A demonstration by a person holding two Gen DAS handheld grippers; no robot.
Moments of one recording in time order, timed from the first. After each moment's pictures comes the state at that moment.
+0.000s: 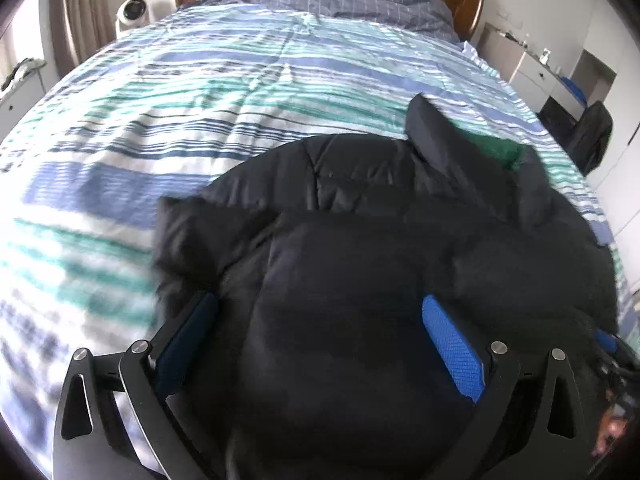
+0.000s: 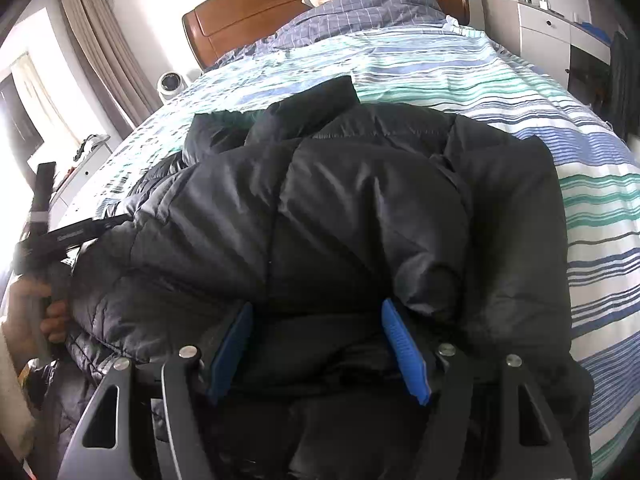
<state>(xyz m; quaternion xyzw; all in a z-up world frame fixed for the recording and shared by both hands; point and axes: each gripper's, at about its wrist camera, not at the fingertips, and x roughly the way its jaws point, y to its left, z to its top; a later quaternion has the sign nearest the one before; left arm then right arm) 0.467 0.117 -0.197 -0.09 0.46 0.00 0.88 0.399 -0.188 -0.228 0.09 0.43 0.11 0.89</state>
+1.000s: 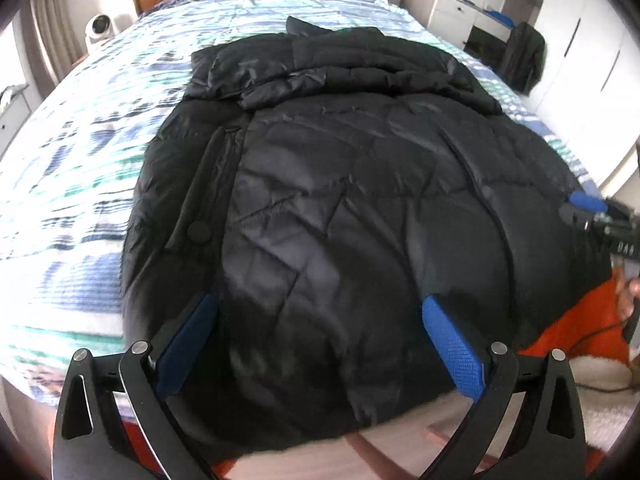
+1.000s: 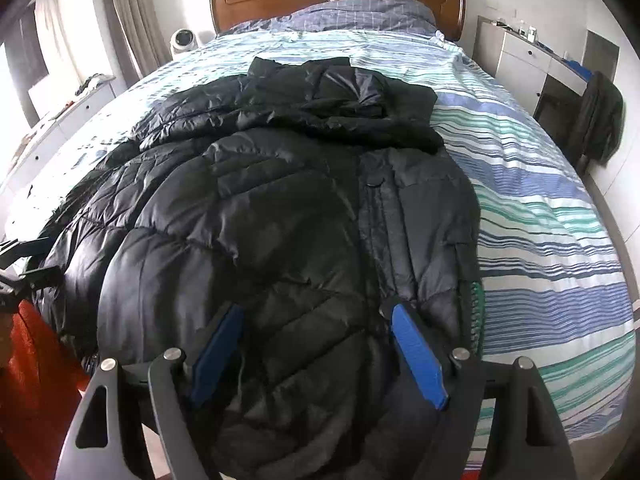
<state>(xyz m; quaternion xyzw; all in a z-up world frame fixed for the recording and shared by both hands) 0.132 0.038 -0.172 -0.01 0.50 -0.08 0.86 0.117 -0.183 -0.172 -0.02 0.45 0.07 0.89</state>
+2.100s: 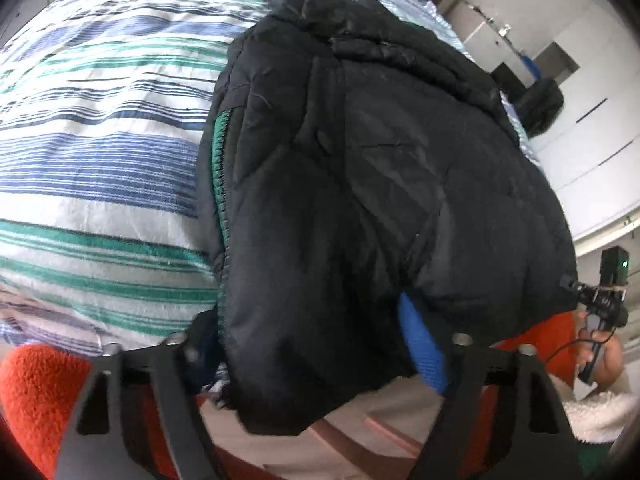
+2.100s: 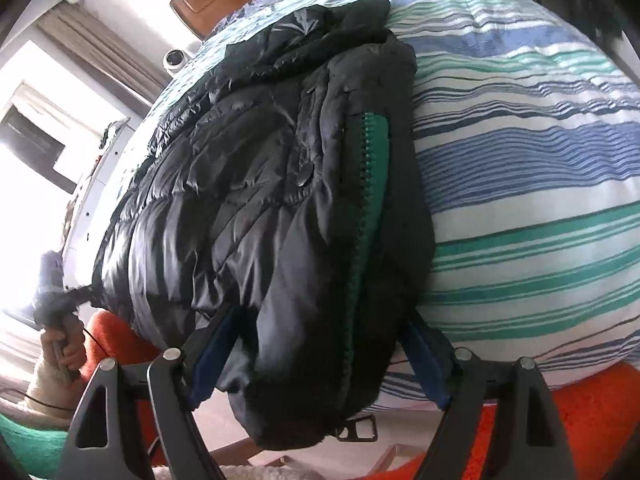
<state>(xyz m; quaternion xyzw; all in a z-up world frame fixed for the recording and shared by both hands) 0.111 0.123 -0.206 -0.17 0.54 -0.08 0.82 0.085 -0.265 -0.216 0.20 0.53 0.14 0.81</state>
